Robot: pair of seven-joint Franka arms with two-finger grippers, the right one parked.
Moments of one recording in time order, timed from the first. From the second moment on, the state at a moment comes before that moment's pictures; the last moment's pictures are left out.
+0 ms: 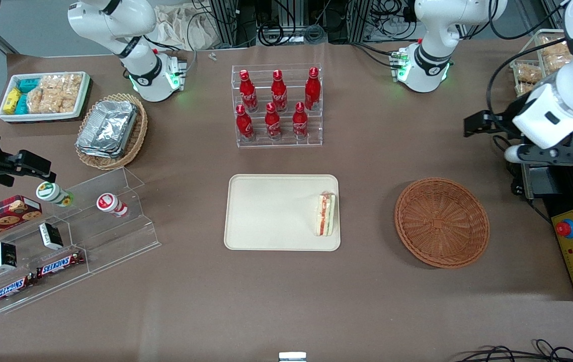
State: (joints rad) arm -0.10 0.05 -0.05 -1.55 -0.15 1.44 -0.12
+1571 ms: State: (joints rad) arm -0.44 0.63 -0.23 -1.57 0.04 2.09 -0.71
